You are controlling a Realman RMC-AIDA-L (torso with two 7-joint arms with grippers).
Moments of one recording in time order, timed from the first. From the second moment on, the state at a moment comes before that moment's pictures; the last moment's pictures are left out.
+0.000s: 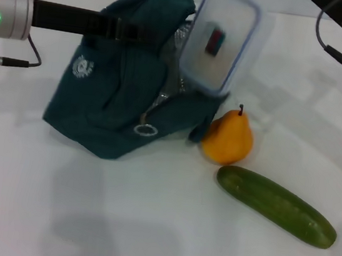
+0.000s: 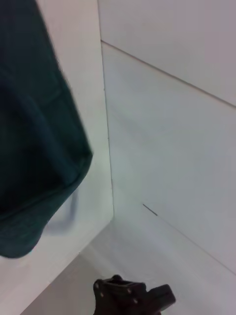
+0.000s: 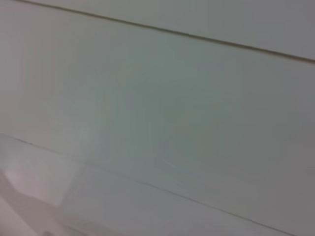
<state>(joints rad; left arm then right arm) -0.48 -2.08 0.93 1.25 1.98 1.51 -2.38 0.90 2.03 -1.16 -0.14 -0.81 -1.38 2.01</state>
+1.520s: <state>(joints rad) -0.48 -2.08 0.90 1.23 1.98 1.49 -2.35 0.67 1.96 -1.18 -0.32 -1.11 -1.15 1.72</state>
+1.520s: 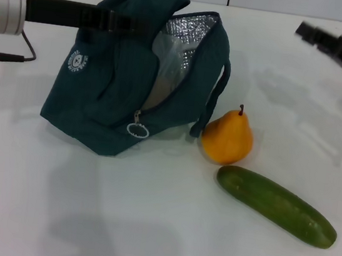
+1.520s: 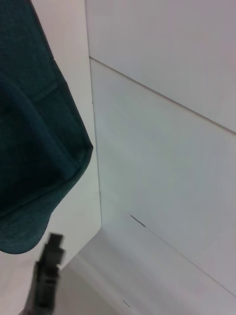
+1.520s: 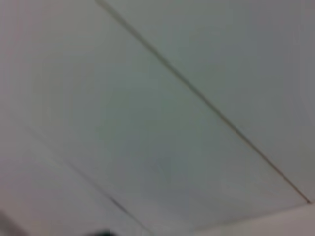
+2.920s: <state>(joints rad) -0.47 -2.08 0.89 1.23 1.95 1.49 -2.37 0.61 1.87 -1.17 -0.94 -1.90 -1.62 1.96</state>
